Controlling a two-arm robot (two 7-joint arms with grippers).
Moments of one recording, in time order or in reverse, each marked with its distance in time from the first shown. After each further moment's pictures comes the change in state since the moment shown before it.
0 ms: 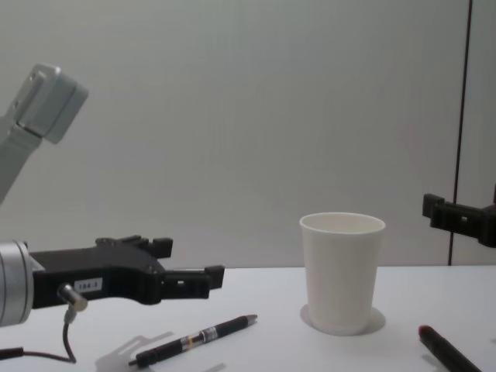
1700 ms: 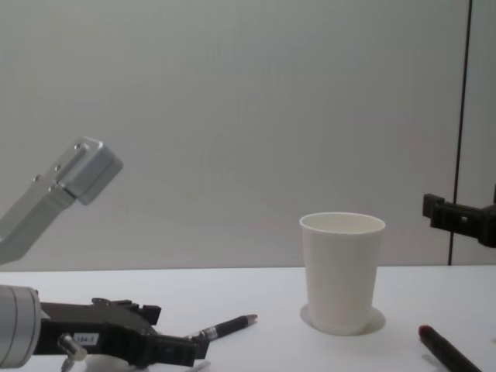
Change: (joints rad) left arm -0.057 -0.025 0.026 0.104 0.082 0.178 -0.029; right arm 0.000 0.000 0.000 0.000 0.000 0.000 0.000
